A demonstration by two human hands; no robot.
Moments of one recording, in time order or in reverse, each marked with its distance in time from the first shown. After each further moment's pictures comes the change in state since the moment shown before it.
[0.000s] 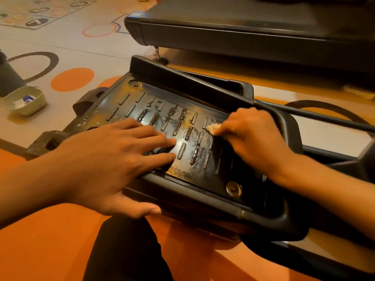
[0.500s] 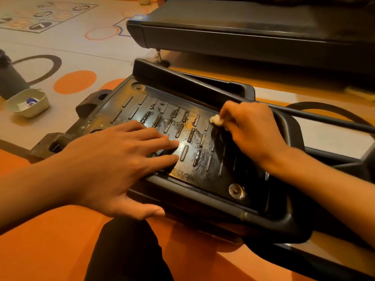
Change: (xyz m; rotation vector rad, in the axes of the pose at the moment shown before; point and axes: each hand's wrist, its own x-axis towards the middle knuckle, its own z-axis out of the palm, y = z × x) left_hand 0.000 0.001 -0.001 0.011 0.012 -0.004; right_hand 0.019 0.009 0.010 0.023 0.061 0.181
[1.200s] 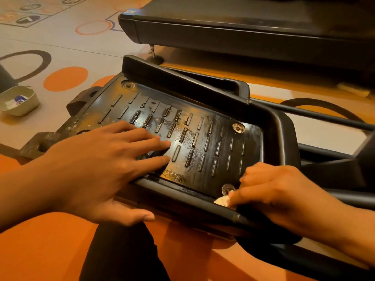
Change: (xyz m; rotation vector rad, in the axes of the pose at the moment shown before) left_hand 0.000 -0.001 0.003 -0.052 0.009 0.000; right_hand -0.099 0.005 -0.046 0.214 -0.394 -0.440
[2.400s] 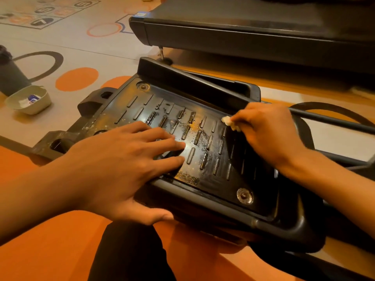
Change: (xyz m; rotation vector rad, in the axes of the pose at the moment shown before) left_hand 0.001 0.000 -0.004 0.038 -0.001 -0.019; right_hand 0.091 0.057 -0.006 -0.227 0.395 0.343
